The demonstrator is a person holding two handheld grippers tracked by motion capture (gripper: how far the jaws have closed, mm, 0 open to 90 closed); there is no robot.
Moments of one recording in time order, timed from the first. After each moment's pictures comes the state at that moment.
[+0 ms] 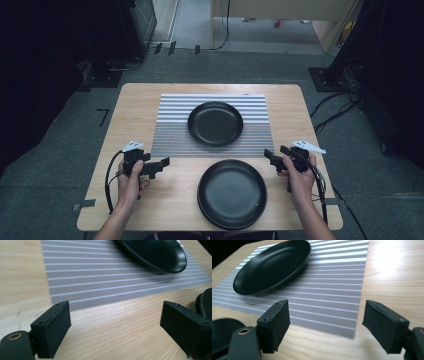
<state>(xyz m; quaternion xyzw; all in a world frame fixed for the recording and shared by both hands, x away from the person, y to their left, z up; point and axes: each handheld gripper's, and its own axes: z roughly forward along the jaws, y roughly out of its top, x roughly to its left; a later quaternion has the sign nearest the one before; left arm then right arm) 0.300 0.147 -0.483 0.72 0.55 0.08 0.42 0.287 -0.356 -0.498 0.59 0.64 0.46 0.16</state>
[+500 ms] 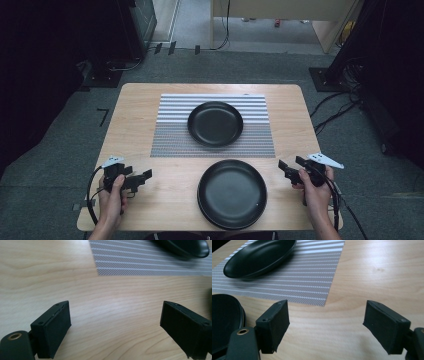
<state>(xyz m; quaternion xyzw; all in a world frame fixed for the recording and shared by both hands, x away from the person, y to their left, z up) 0.267 0.194 -0.498 0.70 0.58 0.09 0.40 0.245 -0.391 -0.500 0.59 0.64 0.44 0.19</state>
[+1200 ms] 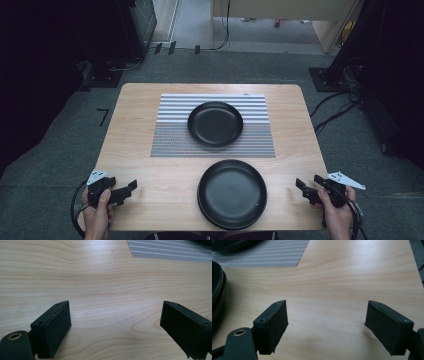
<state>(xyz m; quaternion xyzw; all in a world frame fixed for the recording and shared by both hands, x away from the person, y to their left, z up) 0.229 0.230 -0.510 0.69 0.60 0.16 0.37 0.189 -0.433 -0.515 0.62 0.65 0.40 0.19</state>
